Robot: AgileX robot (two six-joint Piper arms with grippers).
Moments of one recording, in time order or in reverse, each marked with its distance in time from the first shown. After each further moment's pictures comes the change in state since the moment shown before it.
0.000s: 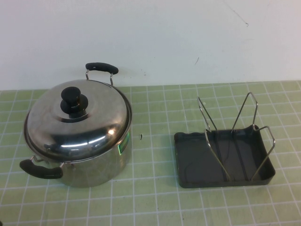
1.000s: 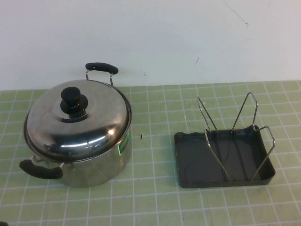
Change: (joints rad) right arm 0.000 0.000 0.000 -0.002 0.000 0.000; left arm -0.032 0.282 -0.305 -0.477 -0.048 0.689
